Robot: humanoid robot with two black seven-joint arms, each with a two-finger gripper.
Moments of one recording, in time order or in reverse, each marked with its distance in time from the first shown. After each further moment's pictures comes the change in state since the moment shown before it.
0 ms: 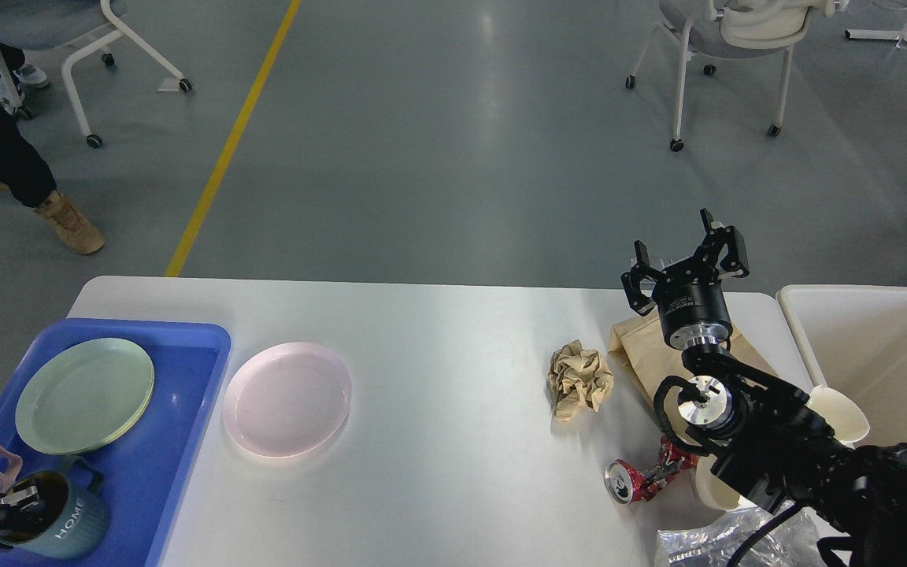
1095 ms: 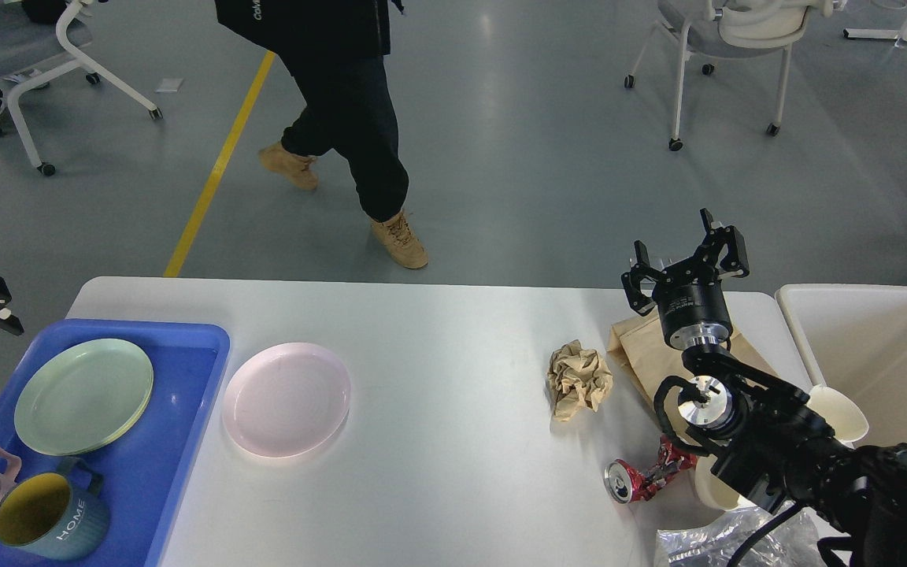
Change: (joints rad) left arm -0.556 0.157 -0.157 0.088 -0.194 -0.642 0.455; right arm 0.000 0.000 0.000 0.000 0.000 0.000 0.000
